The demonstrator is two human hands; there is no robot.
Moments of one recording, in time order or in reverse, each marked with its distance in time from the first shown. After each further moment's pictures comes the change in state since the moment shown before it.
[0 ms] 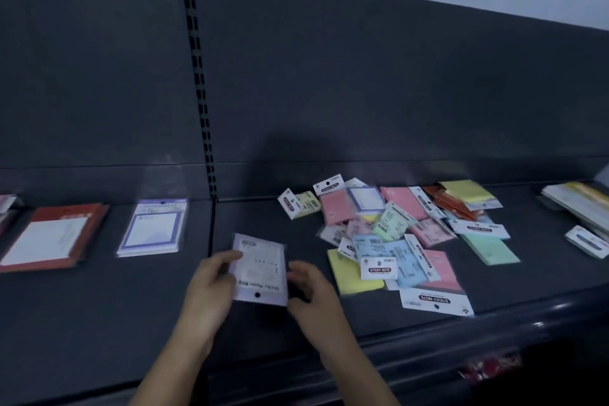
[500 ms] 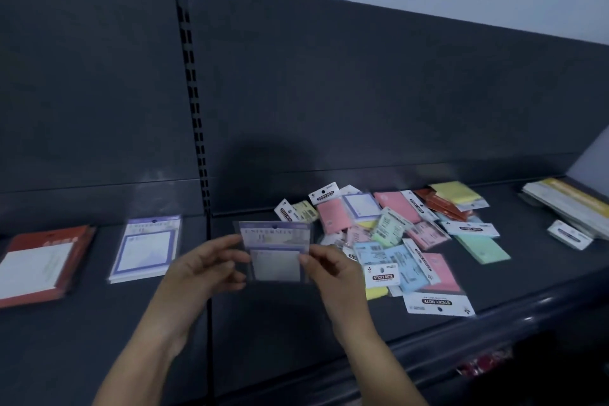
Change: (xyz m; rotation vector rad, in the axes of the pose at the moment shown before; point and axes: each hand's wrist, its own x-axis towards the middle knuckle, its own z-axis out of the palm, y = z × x) left_hand 0.009 0.045 -0.042 -0.352 -0.272 0.062; right_hand 0.018 -0.037 -0.007 0.279 0.316 -0.203
